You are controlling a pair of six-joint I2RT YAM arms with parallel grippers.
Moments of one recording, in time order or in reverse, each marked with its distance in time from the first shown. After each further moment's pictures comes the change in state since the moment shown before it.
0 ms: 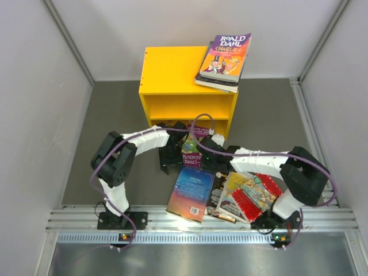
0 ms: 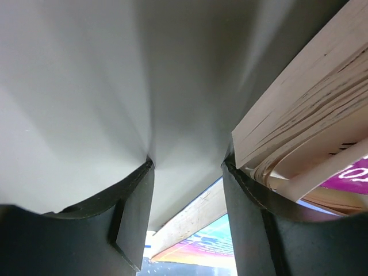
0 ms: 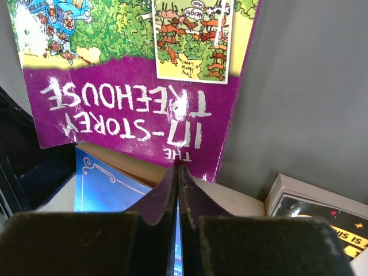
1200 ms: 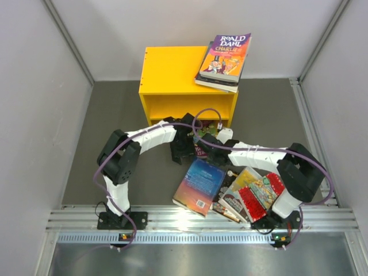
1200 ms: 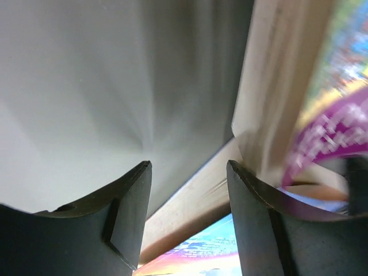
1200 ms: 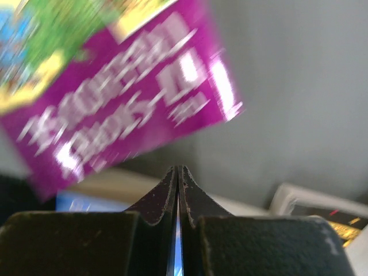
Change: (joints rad) left arm -0.046 0.071 0.185 0.054 0.018 -0.039; right arm -0.052 0.042 0.086 -0.185 0.254 0.060
